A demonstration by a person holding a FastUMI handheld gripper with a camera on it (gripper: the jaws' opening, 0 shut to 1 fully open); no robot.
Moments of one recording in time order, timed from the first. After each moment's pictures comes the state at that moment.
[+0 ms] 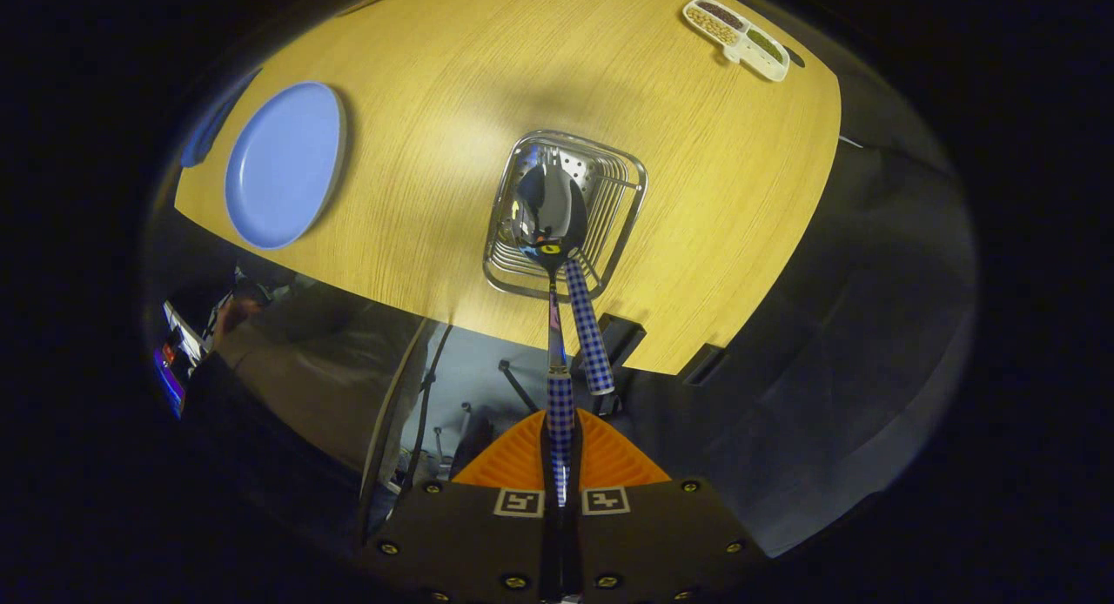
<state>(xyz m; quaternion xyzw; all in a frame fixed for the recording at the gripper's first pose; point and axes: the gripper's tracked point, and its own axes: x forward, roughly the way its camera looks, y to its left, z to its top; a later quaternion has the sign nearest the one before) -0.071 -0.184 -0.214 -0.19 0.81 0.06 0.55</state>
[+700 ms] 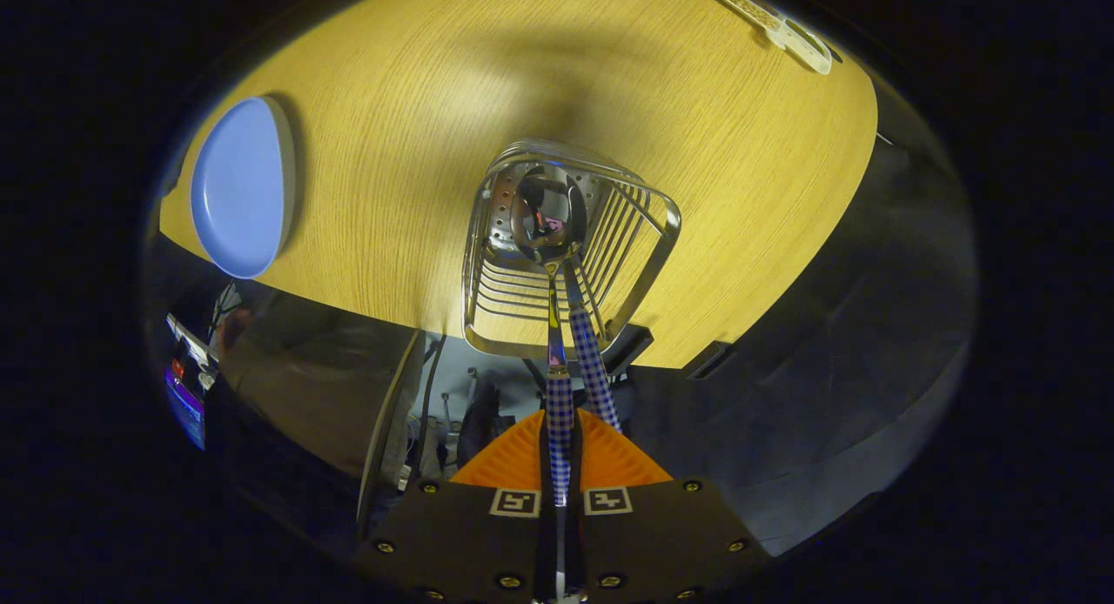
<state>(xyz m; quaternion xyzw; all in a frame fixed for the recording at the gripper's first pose) -0.041 -0.176 -0.236 -0.19 0.86 0.05 0.47</state>
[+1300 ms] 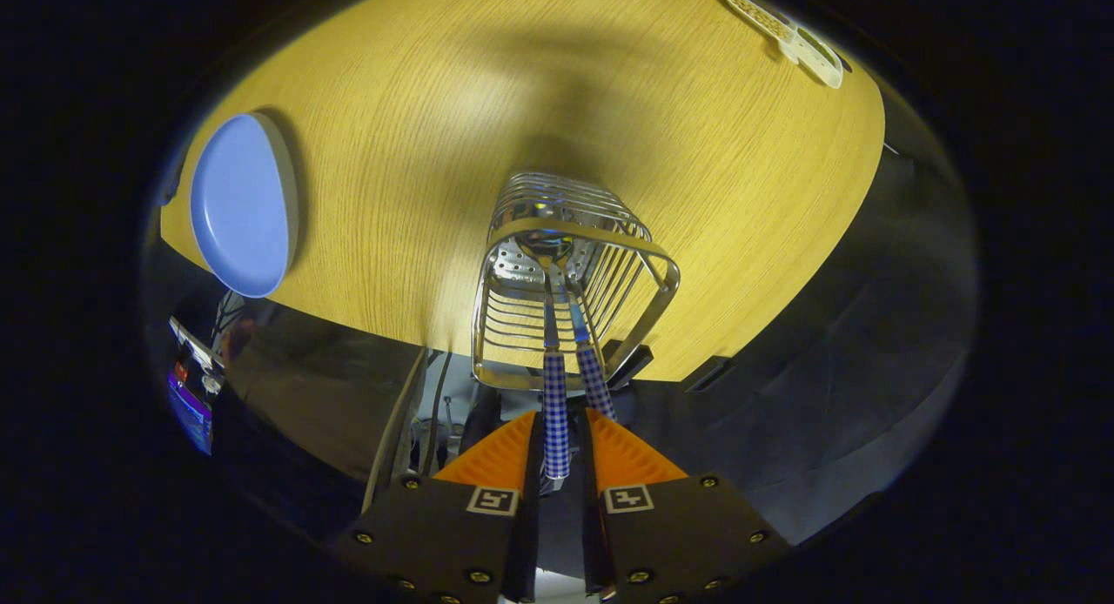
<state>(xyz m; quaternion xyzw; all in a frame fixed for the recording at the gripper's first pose) -0.017 -0.168 -0.233 -0.18 0.85 0.06 0.49</state>
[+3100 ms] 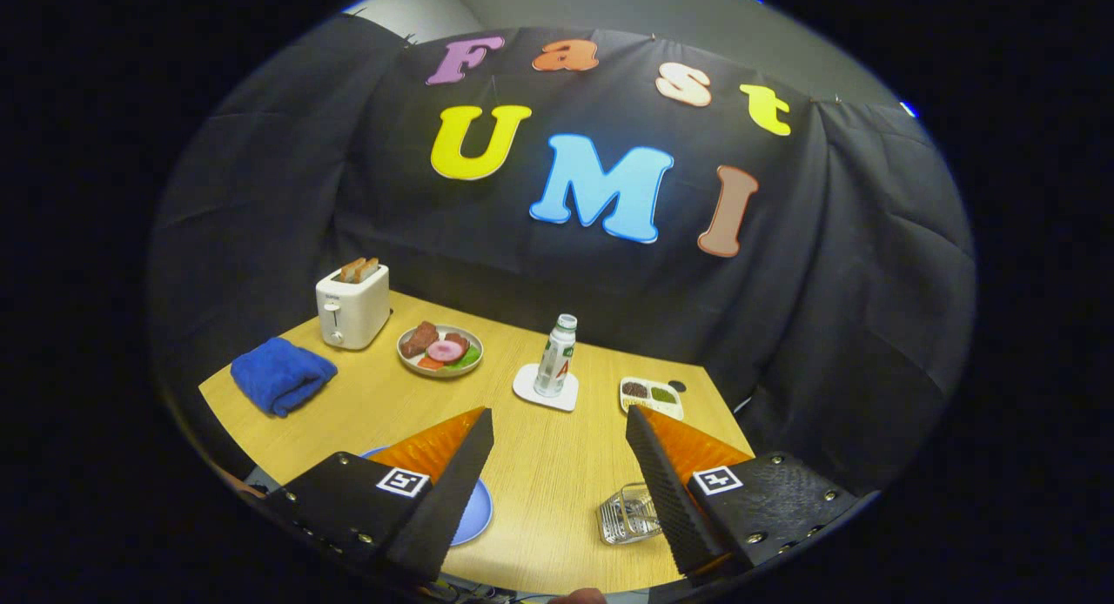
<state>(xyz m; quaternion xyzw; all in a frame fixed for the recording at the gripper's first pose) -0.017 0.001 -0.058 -0.08 0.05 0.00 1.00</state>
